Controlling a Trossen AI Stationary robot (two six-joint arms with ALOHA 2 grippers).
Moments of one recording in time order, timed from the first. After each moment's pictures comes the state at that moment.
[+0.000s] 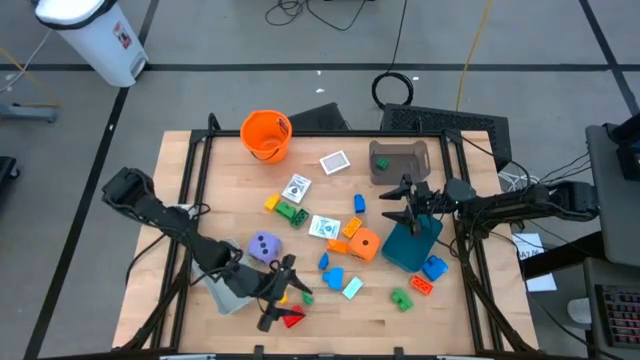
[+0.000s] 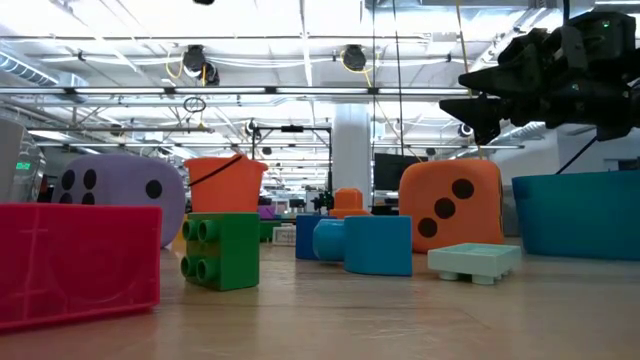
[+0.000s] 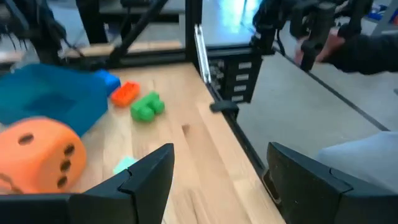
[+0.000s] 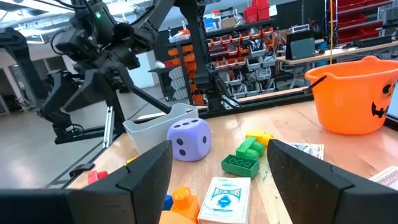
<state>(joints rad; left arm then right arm) -0.61 1.55 0.91 0.32 -0.23 -0.17 -0.24 1.00 0.02 1.09 -0.32 0.22</state>
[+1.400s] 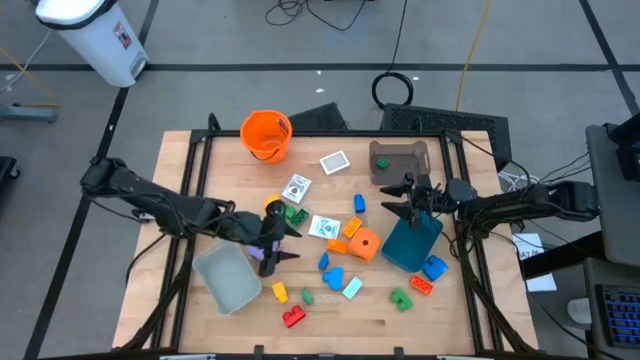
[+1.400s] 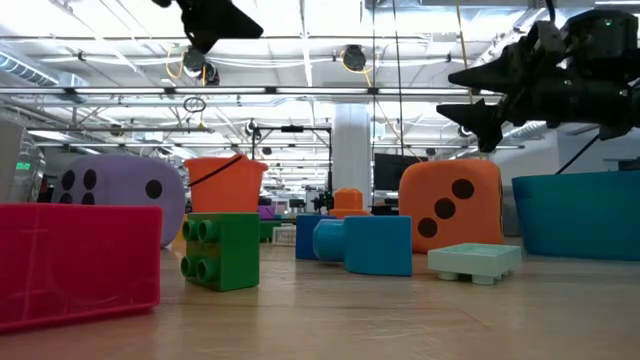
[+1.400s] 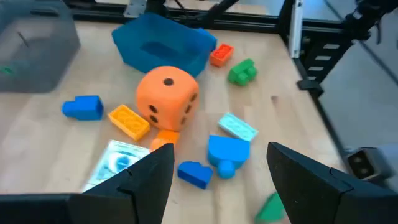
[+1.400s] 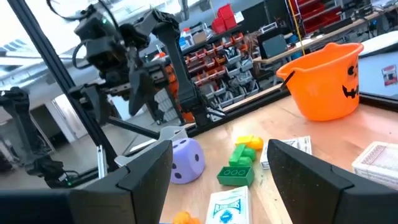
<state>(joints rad) -0.32 1.27 0.91 -0.15 -0.15 -0.24 -0.24 1.00 0.02 1.11 -0.18 0.44</state>
